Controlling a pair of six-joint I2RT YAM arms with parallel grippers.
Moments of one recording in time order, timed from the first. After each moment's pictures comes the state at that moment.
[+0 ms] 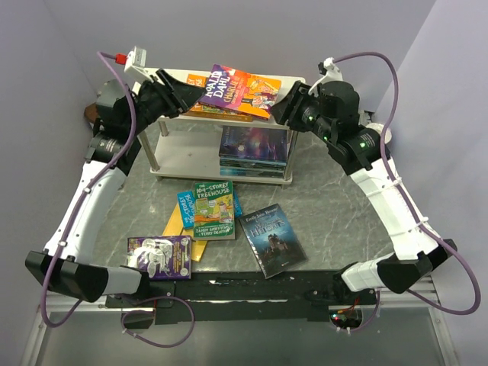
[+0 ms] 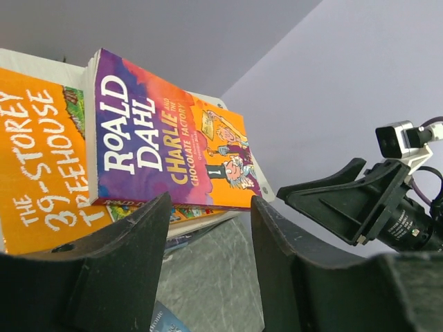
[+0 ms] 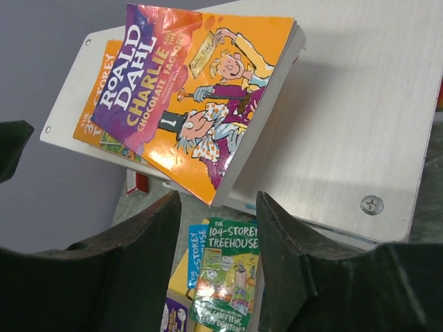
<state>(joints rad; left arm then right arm) -0.26 1.32 1.53 -0.12 0.43 -0.76 0.50 1.38 1.73 -0.60 0.06 0.57</state>
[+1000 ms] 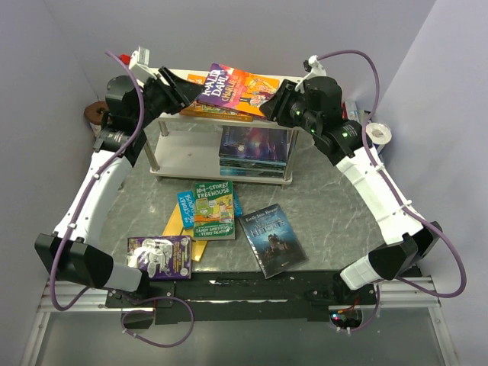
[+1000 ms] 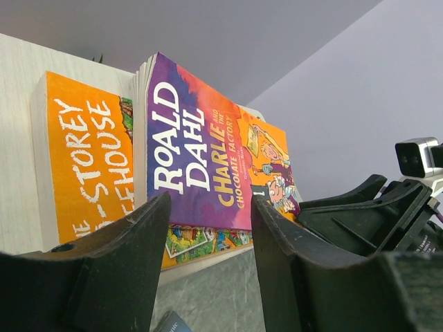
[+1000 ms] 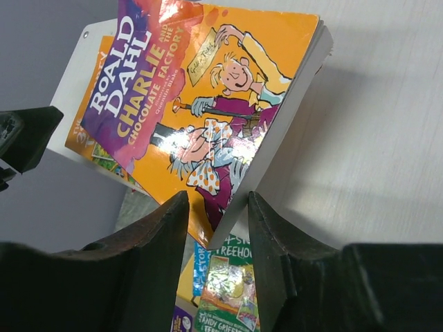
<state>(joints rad) -0.23 1.41 1.54 -0.10 0.38 -0.77 0.50 1.48 1.74 -0.52 0.00 0.59</state>
